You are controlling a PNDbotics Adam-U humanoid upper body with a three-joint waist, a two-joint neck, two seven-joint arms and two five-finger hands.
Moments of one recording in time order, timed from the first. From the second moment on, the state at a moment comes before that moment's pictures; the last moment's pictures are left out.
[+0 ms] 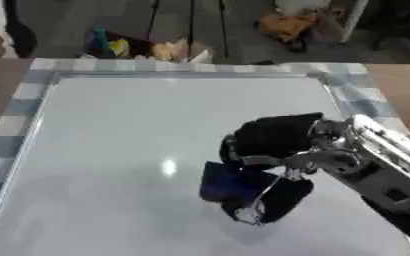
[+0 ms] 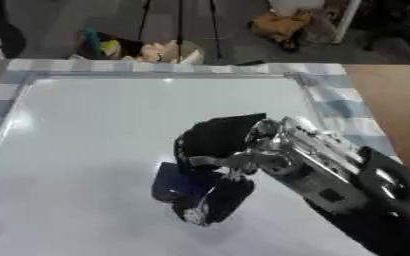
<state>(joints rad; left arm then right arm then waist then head) -0.42 0.30 0.03 -1.98 0.16 -0.34 -0.19 -0.75 -0.72 0.53 -1.98 0.66 0.08 0.91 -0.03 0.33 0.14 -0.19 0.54</state>
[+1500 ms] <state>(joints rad) -0.42 0.29 0.03 -1.98 0.15 -0.34 -0.20 -0.74 -0.71 0.64 -1.90 0.68 0.01 0.91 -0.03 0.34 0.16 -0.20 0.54</state>
